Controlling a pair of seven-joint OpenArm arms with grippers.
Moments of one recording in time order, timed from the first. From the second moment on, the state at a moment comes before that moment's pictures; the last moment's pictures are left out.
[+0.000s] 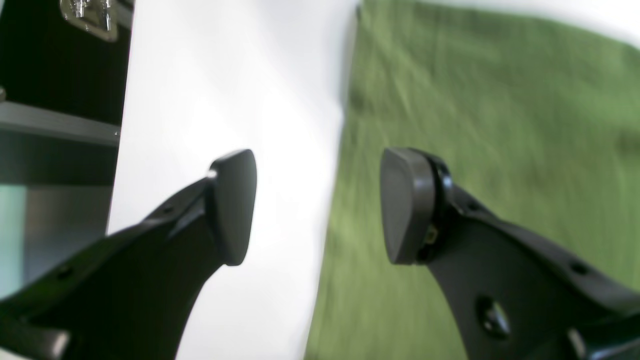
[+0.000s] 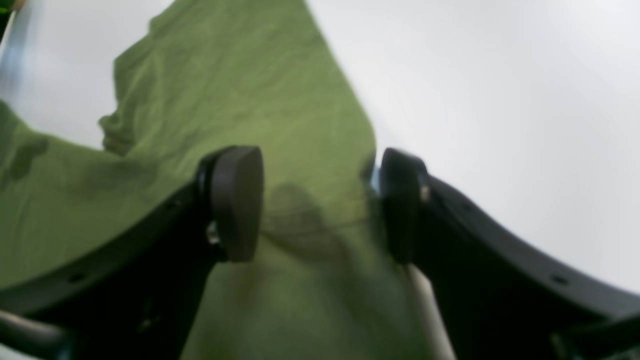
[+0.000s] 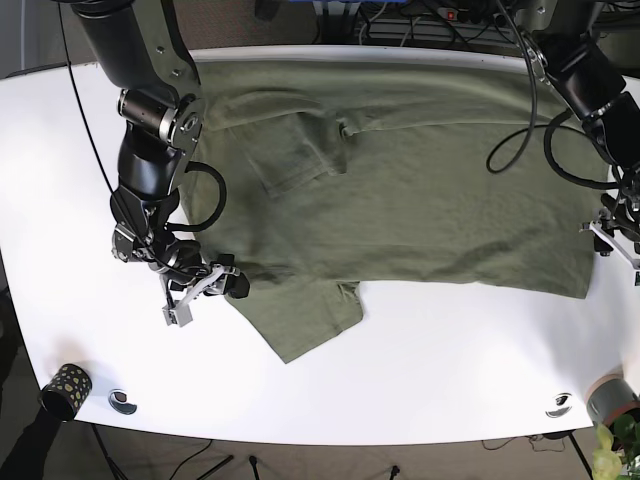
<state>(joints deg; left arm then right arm) -16.7 -16.4 -36.7 79.6 9.1 -27.8 46.9 34.4 7.0 30.4 34.7 1.6 40.4 -31.9</state>
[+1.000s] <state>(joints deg) -38.7 -24.7 -31.9 20.6 10.6 -17.8 19.7 34.2 6.0 30.4 34.8 -0.6 40.1 -32.1</state>
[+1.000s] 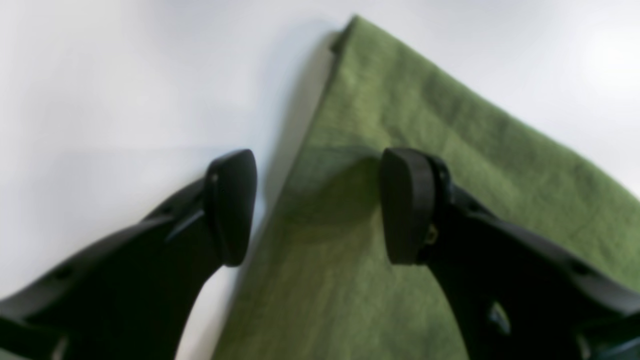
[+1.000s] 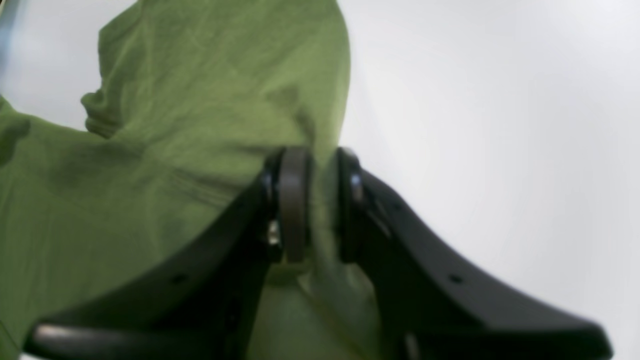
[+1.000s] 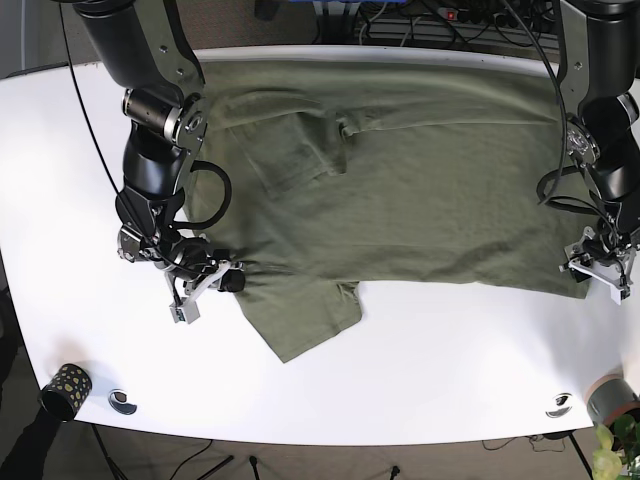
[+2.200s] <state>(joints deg) -28.9 -18.2 -39.5 48.7 10.7 -38.4 30.1 29.2 5.2 30.4 61.9 -0.6 40.4 -51.2</state>
